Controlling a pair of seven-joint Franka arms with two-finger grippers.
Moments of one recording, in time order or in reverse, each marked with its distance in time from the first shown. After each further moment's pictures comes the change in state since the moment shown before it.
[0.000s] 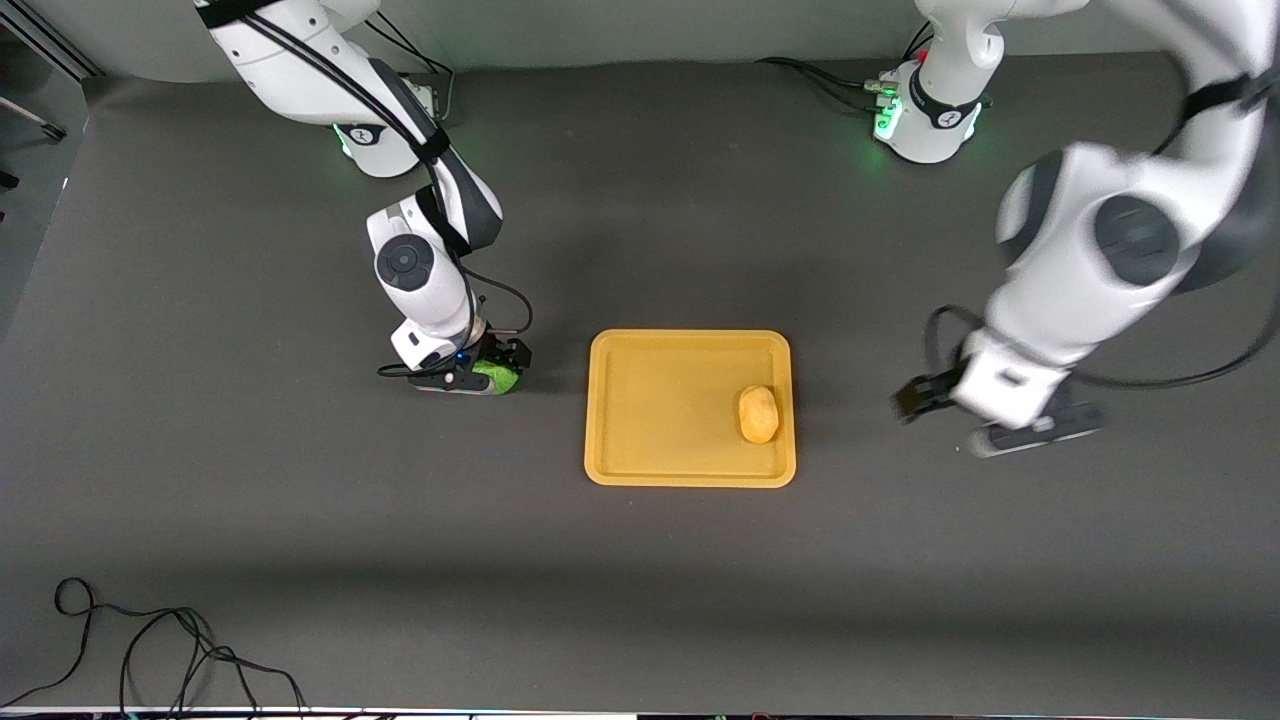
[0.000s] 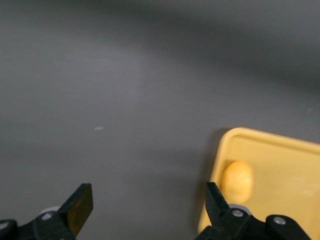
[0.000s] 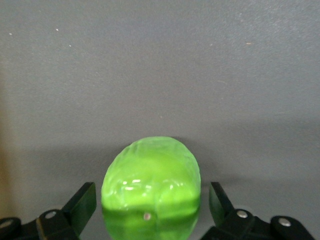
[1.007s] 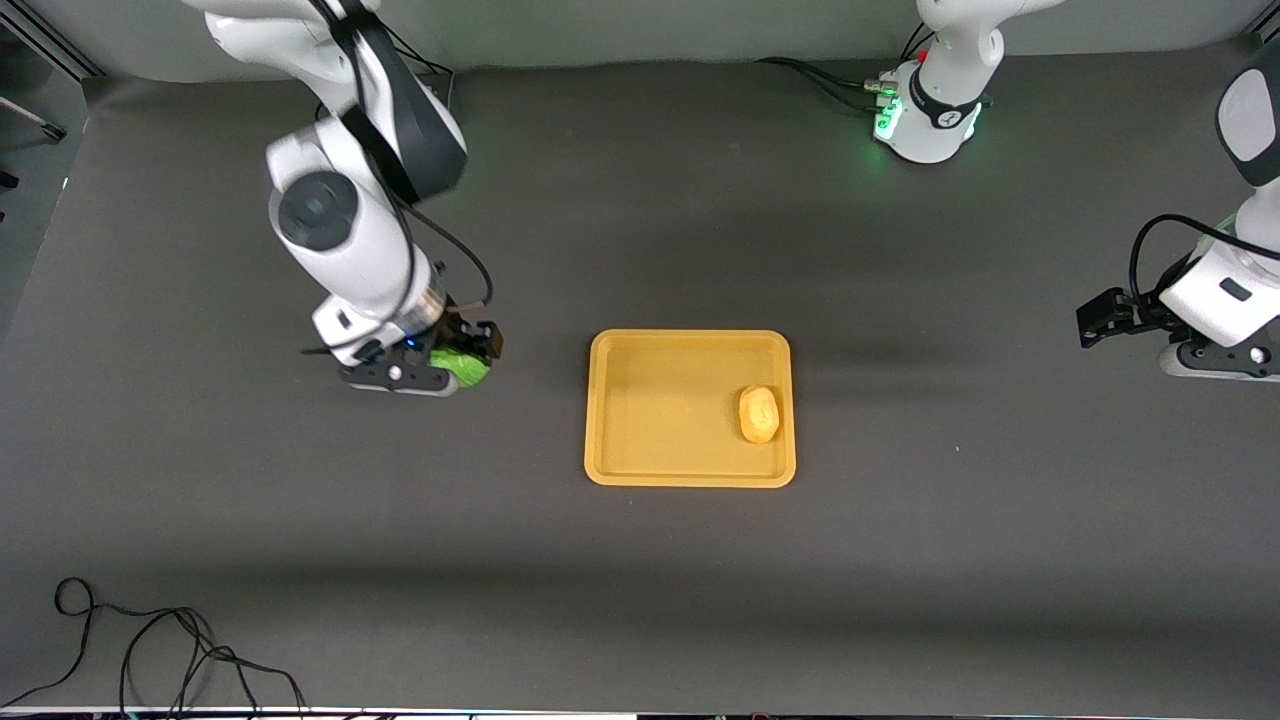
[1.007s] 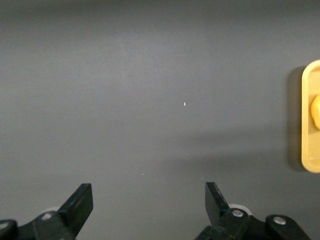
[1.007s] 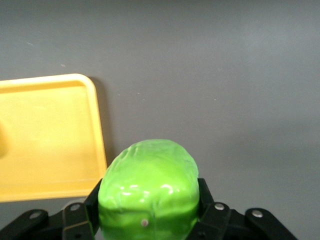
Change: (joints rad) left arm 0.225 -0.159 0.014 -0.055 0.000 -0.159 0.551; right arm 0.001 -0.177 -0.012 0.579 0.000 -0.804 0.003
